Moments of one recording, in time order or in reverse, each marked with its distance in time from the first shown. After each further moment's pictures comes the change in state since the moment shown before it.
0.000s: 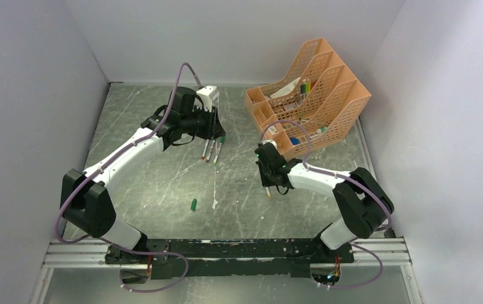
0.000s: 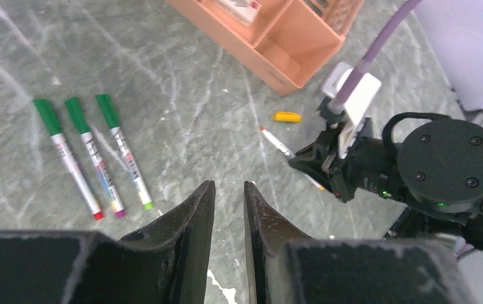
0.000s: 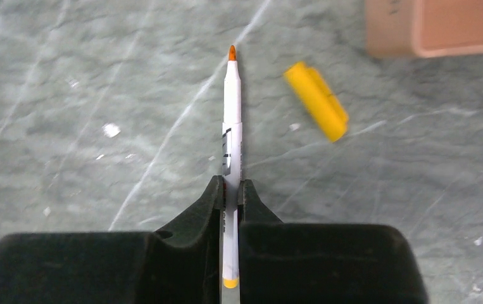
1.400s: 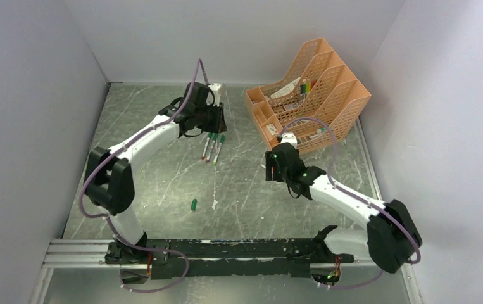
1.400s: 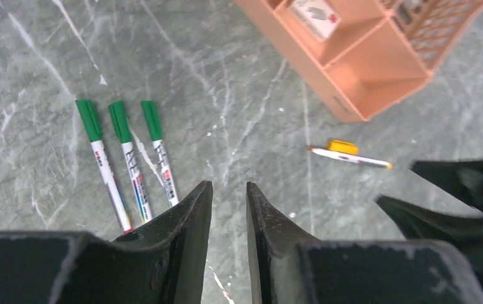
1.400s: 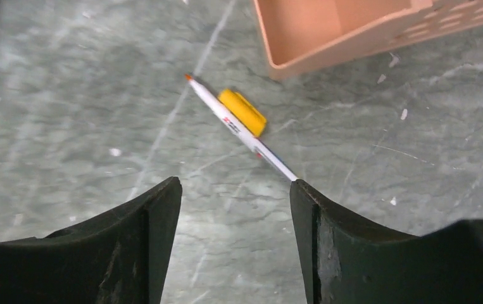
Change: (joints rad) left arm -0.006 0.265 0.161 -0.043 -0.142 -0.029; right arm -0.011 -0.365 -0.104 0.006 0.108 0.060
